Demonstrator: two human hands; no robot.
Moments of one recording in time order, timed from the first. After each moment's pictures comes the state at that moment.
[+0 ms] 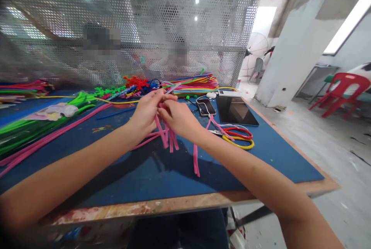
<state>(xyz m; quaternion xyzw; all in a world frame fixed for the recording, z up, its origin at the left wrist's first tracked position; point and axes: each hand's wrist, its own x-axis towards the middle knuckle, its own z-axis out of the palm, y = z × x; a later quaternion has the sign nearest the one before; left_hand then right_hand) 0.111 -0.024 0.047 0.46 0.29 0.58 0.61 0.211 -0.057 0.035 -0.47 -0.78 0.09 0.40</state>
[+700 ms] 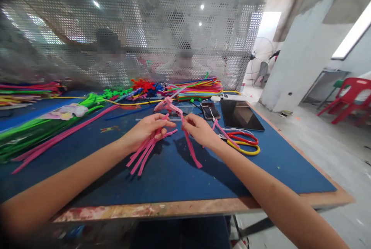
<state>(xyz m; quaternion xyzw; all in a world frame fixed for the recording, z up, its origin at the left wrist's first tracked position) 0.053 -0.029 0.008 0.56 0.35 0.38 0.65 0.242 -0.061 -0.007 -0.55 -0.73 0.24 0.32</state>
